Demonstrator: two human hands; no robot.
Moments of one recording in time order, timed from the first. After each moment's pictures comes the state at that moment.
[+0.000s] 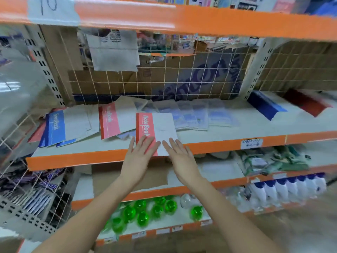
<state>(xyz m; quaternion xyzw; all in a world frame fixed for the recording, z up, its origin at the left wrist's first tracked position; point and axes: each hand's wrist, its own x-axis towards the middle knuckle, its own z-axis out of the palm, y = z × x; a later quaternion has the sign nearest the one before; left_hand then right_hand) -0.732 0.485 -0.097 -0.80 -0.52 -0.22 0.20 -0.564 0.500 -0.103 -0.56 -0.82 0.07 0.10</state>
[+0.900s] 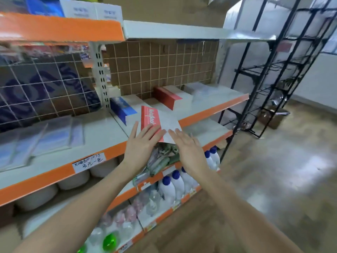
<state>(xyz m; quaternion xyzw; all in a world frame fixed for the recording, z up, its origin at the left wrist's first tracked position) -0.206 0.519 -0.037 -0.87 -0.29 -0.34 0.20 -0.040 0.451 -0.054 -0.72 -0.67 -0.07 0.17</state>
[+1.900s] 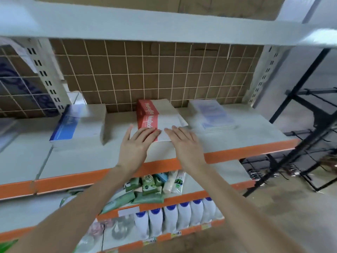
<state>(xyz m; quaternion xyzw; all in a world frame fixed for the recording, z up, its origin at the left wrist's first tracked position) 0.095 0.703 -0.059 -0.80 -0.50 -0.26 0.22 0.273 0.701 -0.050 -0.57 -0.81 -0.07 0.15</state>
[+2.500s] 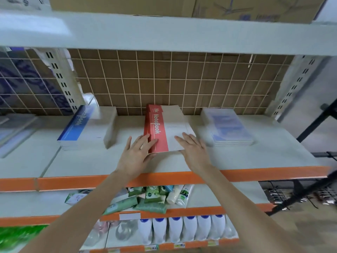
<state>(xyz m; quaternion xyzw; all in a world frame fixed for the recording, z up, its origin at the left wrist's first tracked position) 0.093 0.729 -0.083 -0.77 -0.62 -0.15 0.04 0.306 0.775 -0.080 -0.56 -0.83 0.05 0.08</state>
